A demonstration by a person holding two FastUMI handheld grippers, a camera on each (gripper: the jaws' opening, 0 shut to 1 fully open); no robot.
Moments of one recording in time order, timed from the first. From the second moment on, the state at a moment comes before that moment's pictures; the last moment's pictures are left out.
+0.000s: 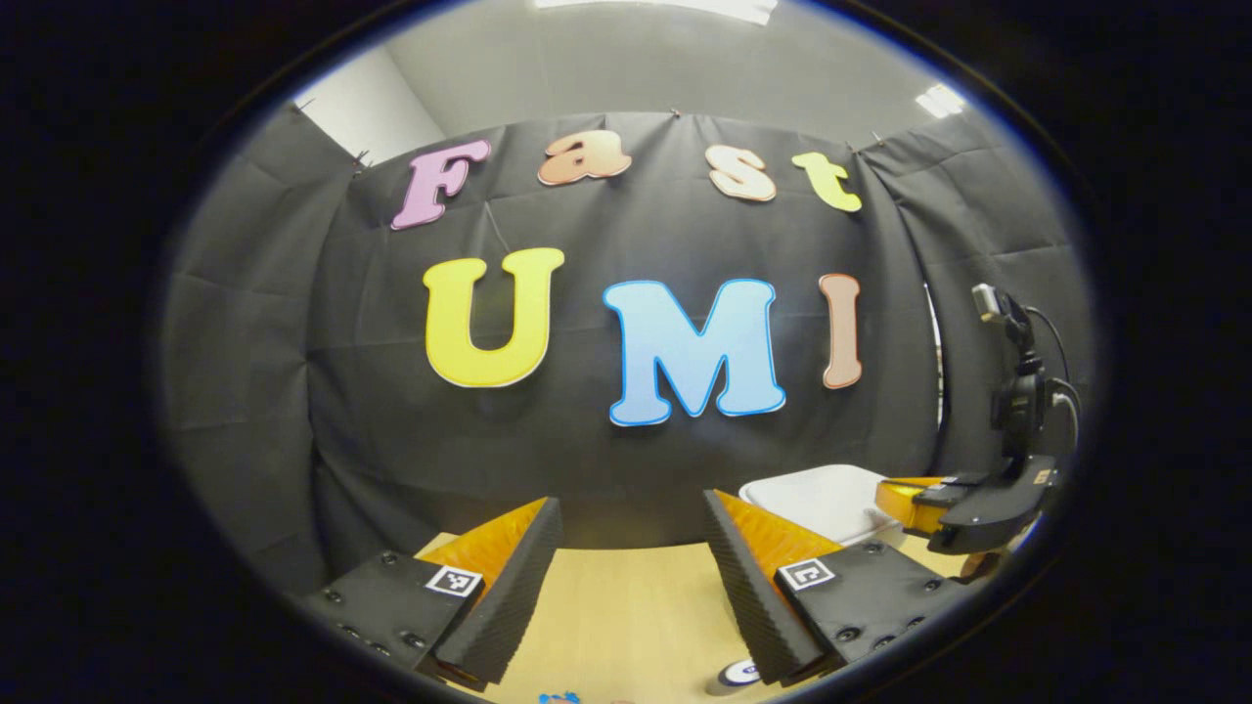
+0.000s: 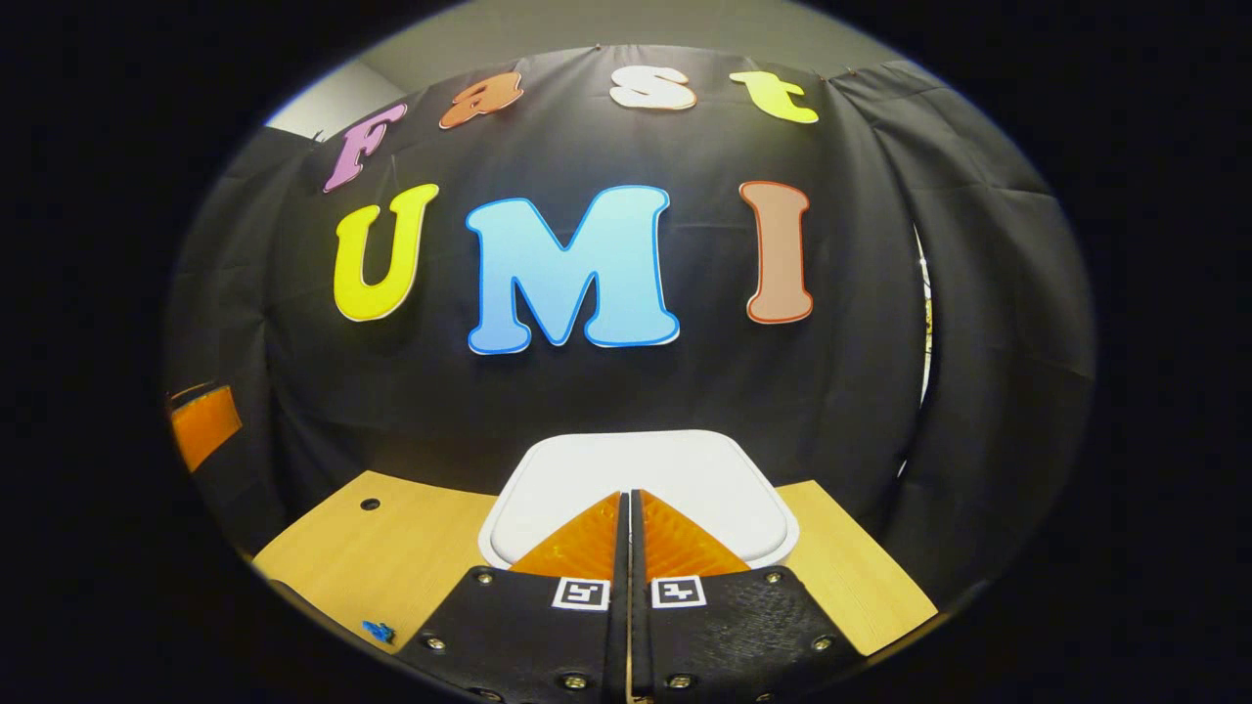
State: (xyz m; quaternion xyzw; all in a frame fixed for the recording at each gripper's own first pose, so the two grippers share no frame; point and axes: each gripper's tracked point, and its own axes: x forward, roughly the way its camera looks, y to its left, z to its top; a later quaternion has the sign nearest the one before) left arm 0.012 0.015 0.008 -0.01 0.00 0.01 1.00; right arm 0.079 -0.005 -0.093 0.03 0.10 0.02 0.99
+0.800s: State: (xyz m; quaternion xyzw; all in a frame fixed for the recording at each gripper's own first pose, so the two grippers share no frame) left arm 0.019 0.020 -0.009 -0.01 0.02 0.02 1.00; right arm 0.089 -0.005 -0.120 0.07 0.10 0.03 0.99
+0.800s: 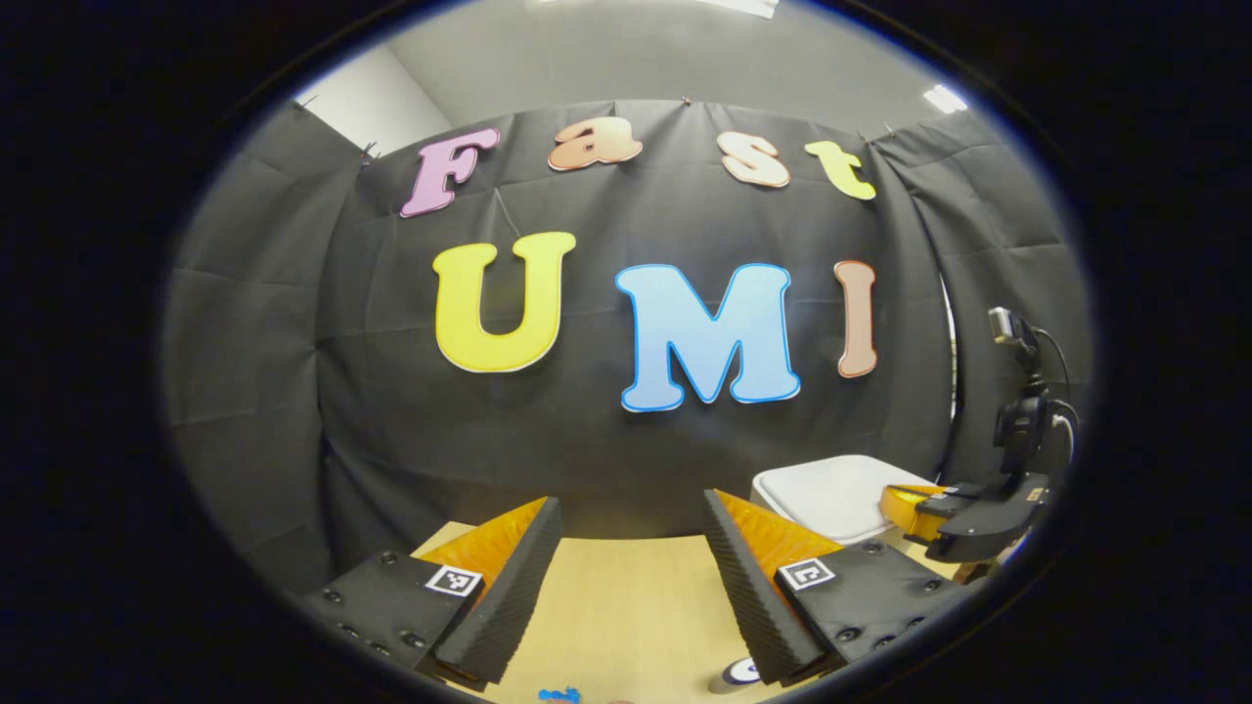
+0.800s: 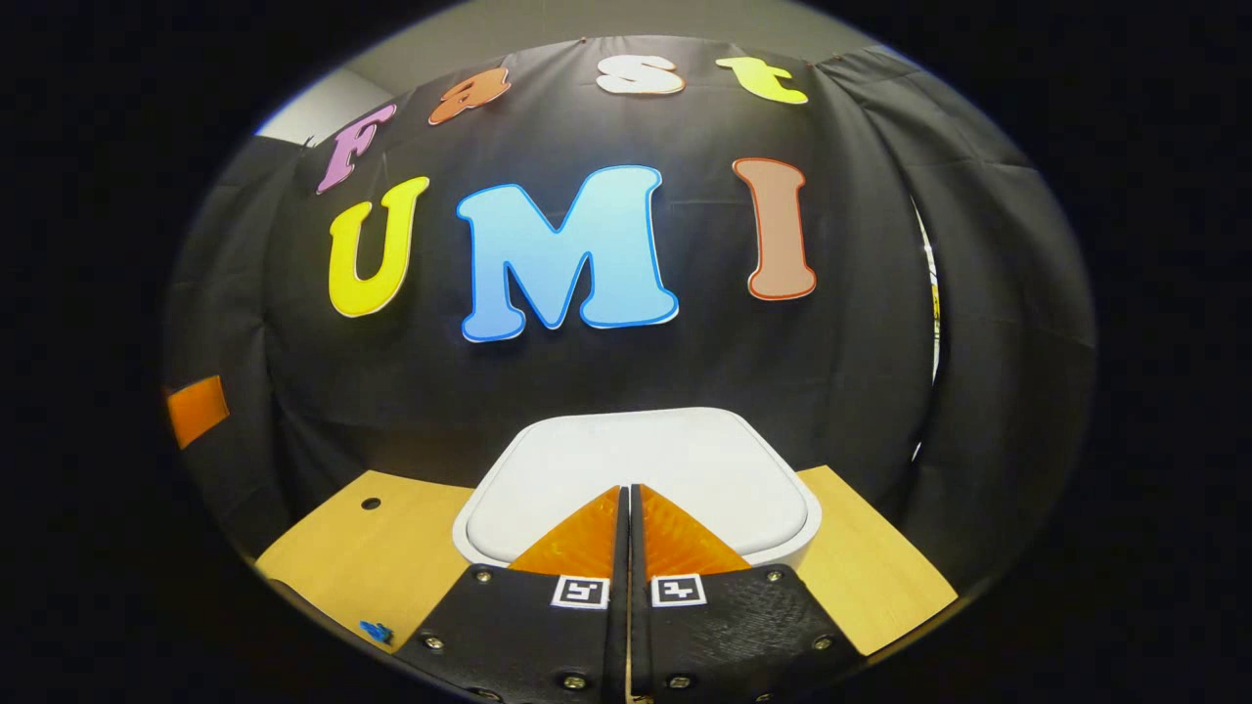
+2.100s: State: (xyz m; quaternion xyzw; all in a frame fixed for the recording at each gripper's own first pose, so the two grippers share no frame) left arm -0.010 0.026 0.000 -0.03 0.01 0.04 1.00; right arm 0.062 -0.016 -0.063 0.10 0.07 0.03 0.99
